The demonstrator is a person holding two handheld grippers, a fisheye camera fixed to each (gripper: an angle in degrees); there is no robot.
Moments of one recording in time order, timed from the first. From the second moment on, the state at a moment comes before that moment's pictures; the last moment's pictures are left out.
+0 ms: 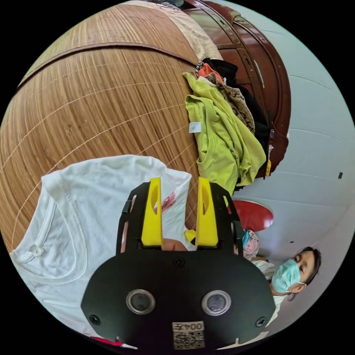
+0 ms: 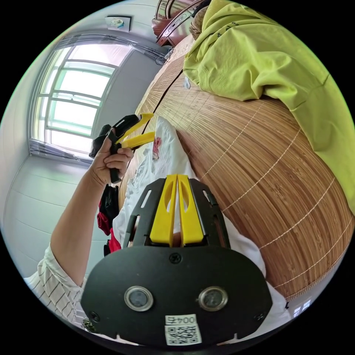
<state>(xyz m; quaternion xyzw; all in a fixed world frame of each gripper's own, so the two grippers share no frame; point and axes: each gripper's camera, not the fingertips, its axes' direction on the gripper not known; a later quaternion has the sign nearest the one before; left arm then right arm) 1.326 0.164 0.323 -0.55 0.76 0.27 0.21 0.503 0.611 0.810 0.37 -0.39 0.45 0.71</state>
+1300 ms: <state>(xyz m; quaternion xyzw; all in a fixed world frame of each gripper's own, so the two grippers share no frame) 1.233 0.220 0.417 -0.38 0.80 0.35 0.29 0.533 0.617 0.819 0.36 -0.36 0.45 0.73</state>
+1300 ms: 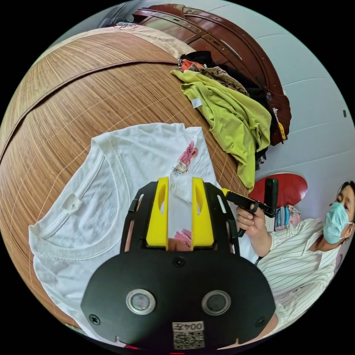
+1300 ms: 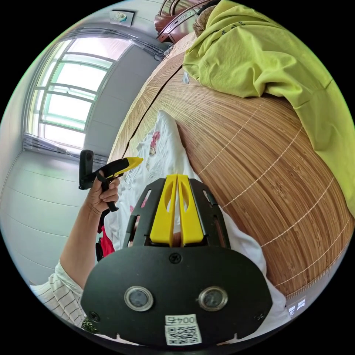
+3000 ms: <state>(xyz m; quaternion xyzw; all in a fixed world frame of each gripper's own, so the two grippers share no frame) 1.123 0.194 0.346 -0.39 0.71 0.41 0.41 0.639 0.655 0.795 0.36 -0.37 0.46 0.73</state>
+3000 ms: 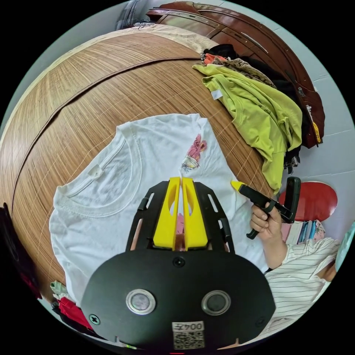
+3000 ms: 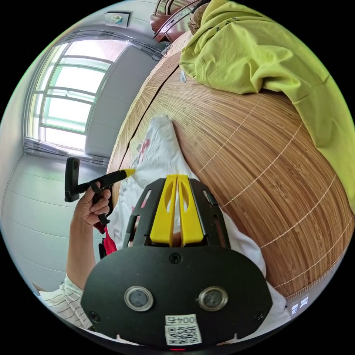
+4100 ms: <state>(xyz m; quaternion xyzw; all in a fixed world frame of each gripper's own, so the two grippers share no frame) 1.034 0.222 0.331 -0.41 0.81 0.18 0.39 0.616 0.642 0.826 0.35 -0.34 0.44 0.75</state>
